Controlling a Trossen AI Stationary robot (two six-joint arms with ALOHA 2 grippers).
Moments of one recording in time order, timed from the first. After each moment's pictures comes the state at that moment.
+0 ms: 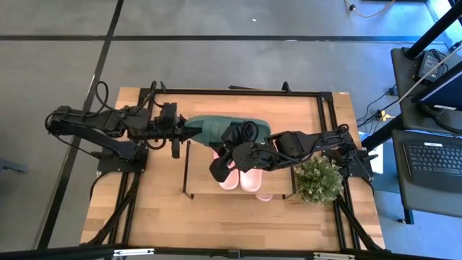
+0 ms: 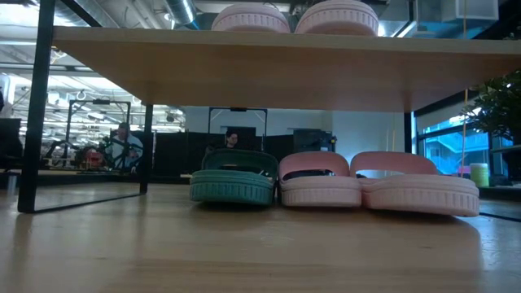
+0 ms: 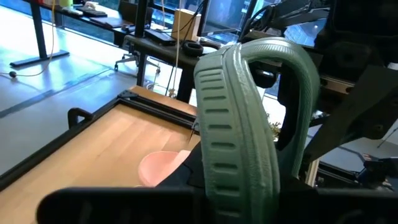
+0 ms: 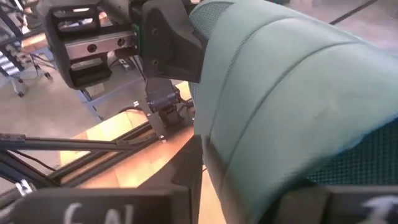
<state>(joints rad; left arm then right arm) -0.17 0.95 1.09 -0.30 -0.35 -0.35 0.31 2.01 2.36 -0.89 0.67 0.58</state>
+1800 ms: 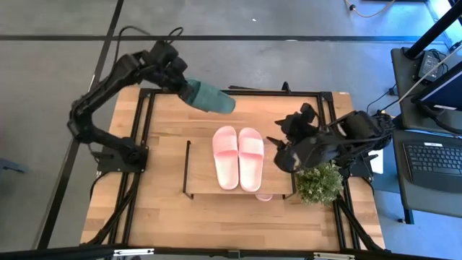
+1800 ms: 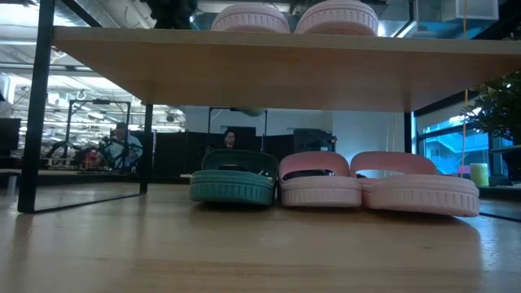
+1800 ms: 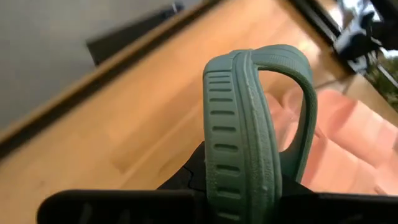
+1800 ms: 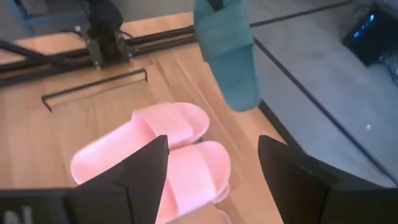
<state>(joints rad) 0.73 1.35 1.60 -1.15 0.24 -0.23 0.44 1.71 2.36 -1.56 0.76 0.61</state>
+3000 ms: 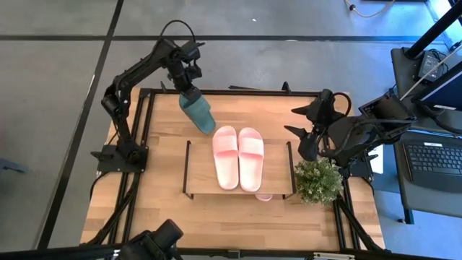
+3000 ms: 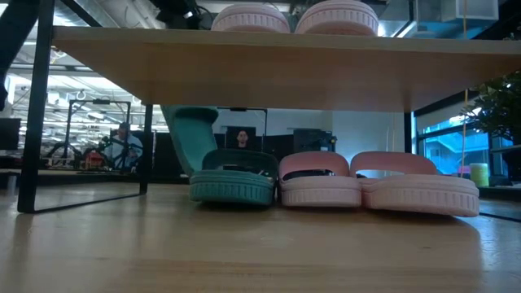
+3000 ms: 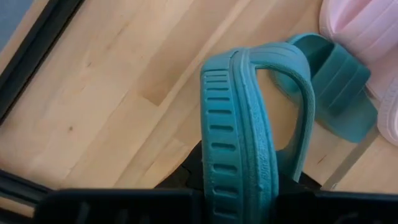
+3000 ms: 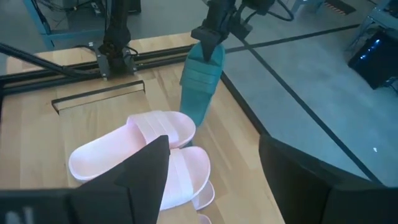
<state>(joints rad) 0.85 1.81 1.86 -1.57 0.25 0.14 0.44 1.56 2.34 -1.57 0.76 0.49</state>
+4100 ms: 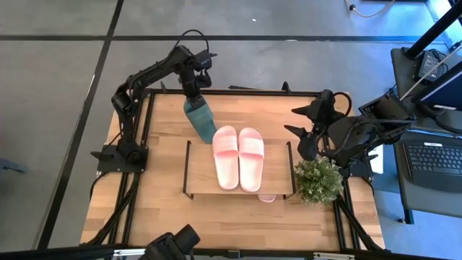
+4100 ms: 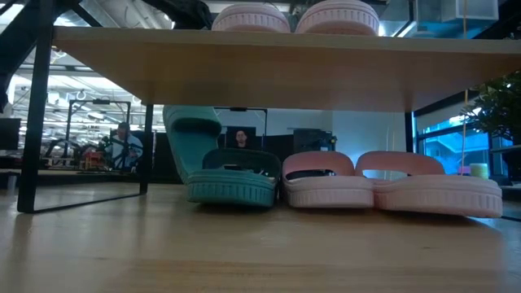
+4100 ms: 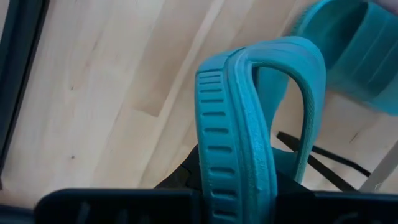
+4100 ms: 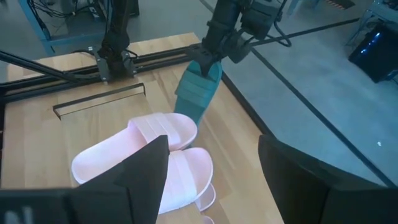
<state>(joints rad) 0.76 1.92 1.86 -1.57 0.20 0.28 0.44 1.56 2.34 -1.57 0.76 0.53</state>
